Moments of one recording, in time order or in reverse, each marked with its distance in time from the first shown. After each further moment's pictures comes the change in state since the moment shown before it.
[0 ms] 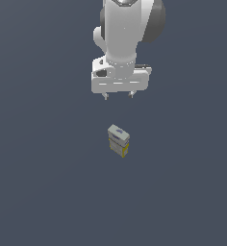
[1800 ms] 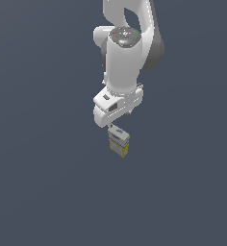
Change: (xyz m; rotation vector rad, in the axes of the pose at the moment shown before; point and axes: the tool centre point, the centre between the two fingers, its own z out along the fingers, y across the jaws) arm 0.073 0.004 0.051 -0.027 0.056 -0.587
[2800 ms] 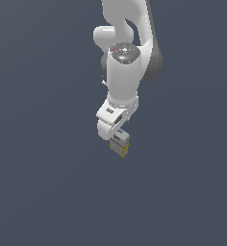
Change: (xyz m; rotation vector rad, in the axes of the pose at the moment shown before) arm 0.020 0.014 0.025 -0.014 0.021 -0.226
